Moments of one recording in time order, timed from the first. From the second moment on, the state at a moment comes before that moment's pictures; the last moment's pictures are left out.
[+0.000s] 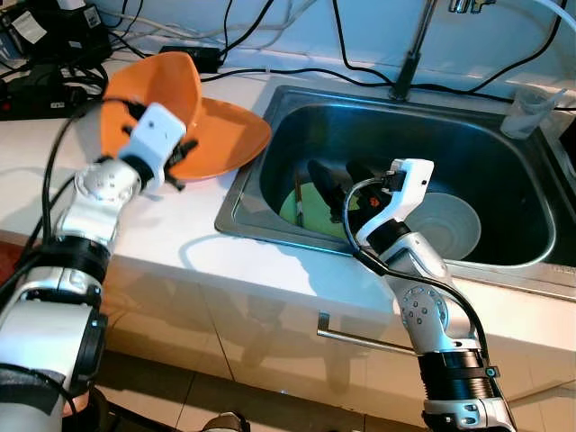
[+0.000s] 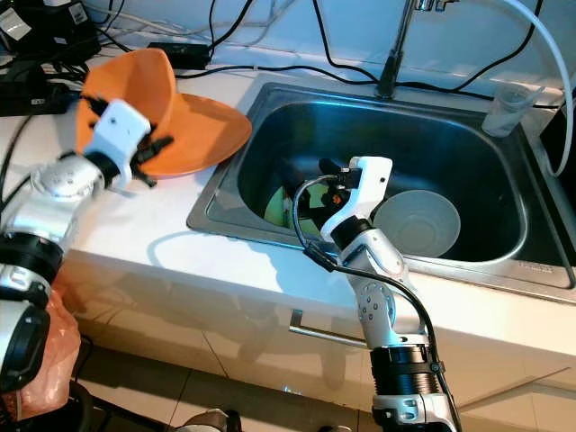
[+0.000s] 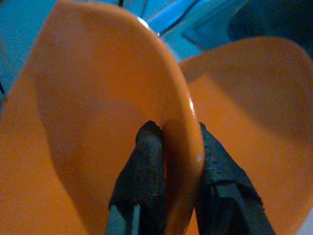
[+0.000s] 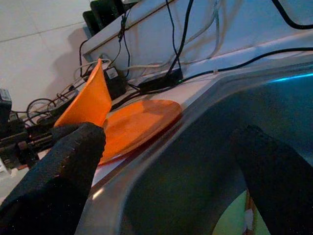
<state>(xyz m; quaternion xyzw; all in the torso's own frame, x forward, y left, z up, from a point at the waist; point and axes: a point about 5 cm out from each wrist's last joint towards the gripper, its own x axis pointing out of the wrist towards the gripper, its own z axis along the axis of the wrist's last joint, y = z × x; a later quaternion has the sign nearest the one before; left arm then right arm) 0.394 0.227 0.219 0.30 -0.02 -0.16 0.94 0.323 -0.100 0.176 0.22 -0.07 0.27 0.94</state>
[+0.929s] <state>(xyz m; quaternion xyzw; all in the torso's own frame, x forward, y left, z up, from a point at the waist) 0.394 0.195 0.240 0.36 -0.15 -0.15 0.91 0.308 -0.088 0.179 0.22 -0.05 0.36 0.90</state>
